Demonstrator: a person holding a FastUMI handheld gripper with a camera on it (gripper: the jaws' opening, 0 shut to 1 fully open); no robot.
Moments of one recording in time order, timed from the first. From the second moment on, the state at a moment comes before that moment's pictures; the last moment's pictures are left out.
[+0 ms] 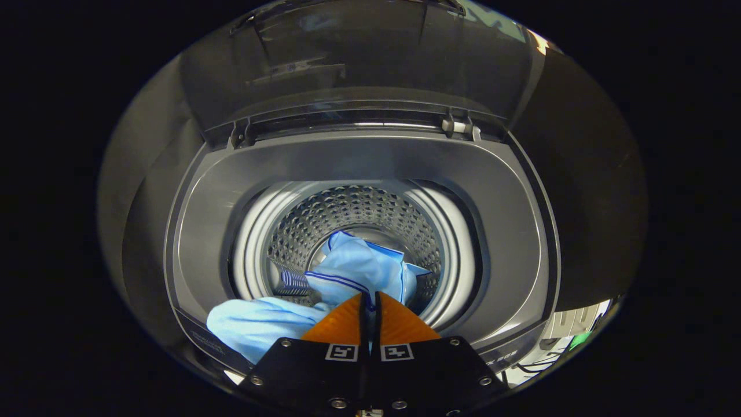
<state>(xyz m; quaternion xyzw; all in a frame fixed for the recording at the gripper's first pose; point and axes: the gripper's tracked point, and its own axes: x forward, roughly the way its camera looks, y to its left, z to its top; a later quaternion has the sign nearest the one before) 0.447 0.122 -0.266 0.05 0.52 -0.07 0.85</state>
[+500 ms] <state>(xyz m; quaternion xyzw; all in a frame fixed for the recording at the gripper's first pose) 0.442 0.140 -0.269 0.03 0.52 -0.05 0.85</state>
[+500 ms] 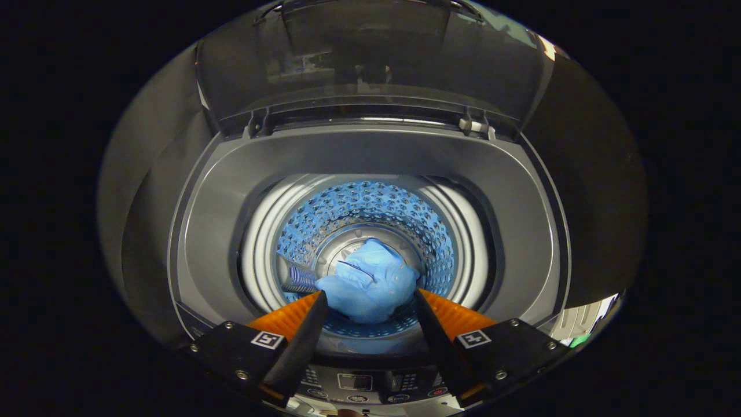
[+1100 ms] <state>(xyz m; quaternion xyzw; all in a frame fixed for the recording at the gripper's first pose) 0.447 0.124 -0.209 -0.03 0.48 -0.08 0.87</state>
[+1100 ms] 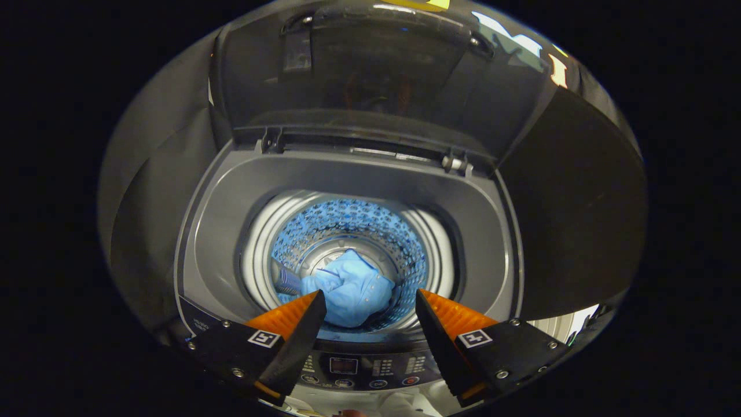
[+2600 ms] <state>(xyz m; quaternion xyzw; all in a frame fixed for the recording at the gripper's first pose) 0.620 0.088 0.058 -0.02 0.23 -0.12 0.97</state>
